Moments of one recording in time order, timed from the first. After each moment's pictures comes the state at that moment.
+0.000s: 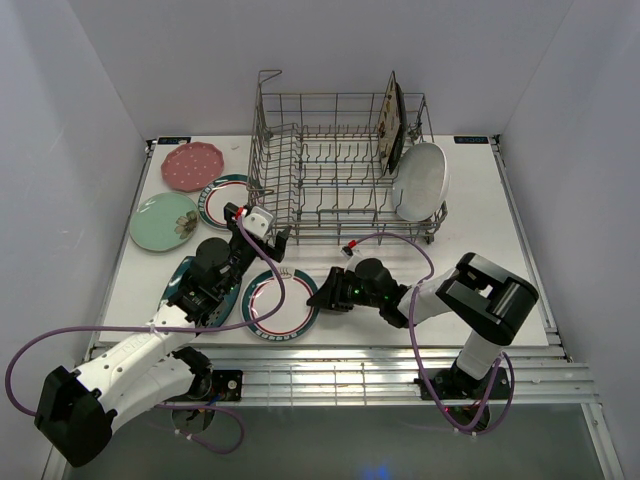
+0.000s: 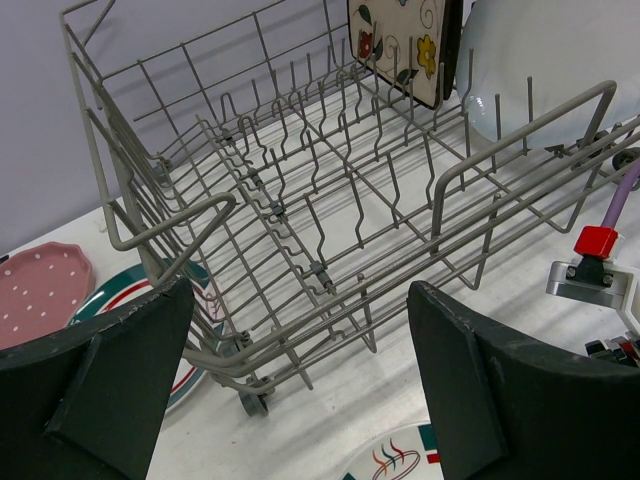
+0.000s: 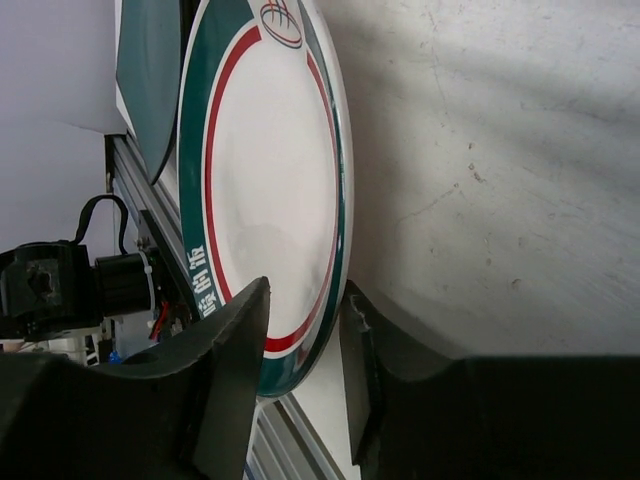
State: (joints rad) left arm -0.64 0.88 0.54 0.36 -0.14 0.22; right arm 0.91 1.70 0.47 0.78 -0.28 0.98
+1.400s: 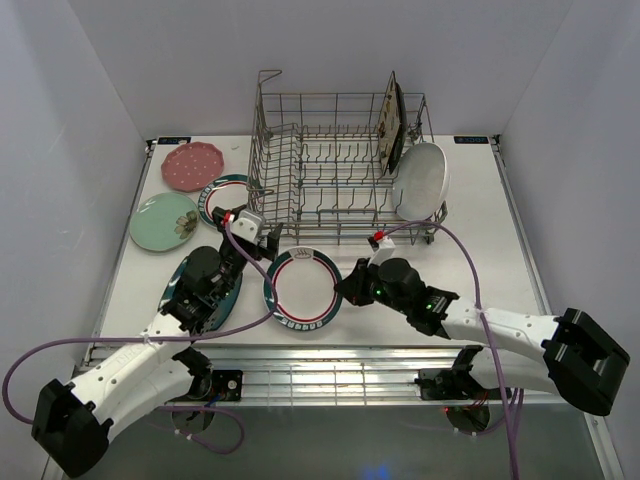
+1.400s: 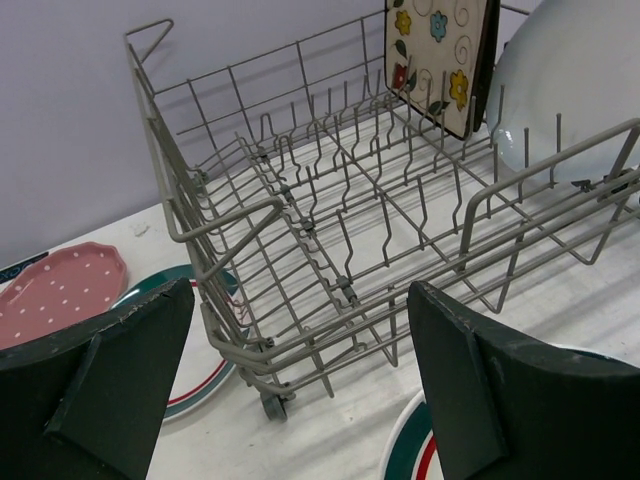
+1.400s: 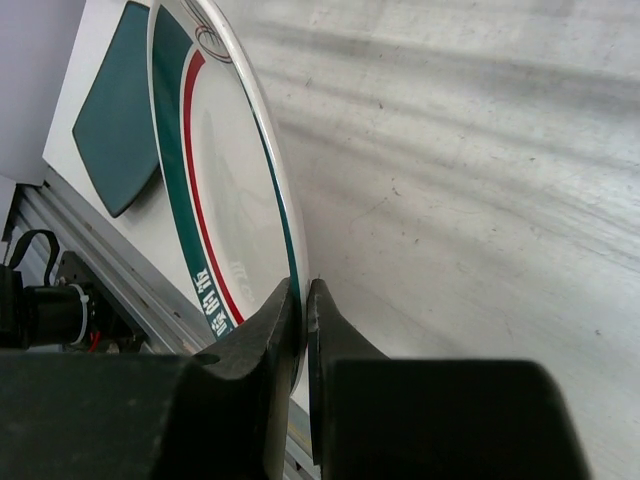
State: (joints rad) left arm -0.63 0.81 0.50 0.40 -0.19 0.22; right arm 0.96 1.15 0.45 0.28 0.04 0.74
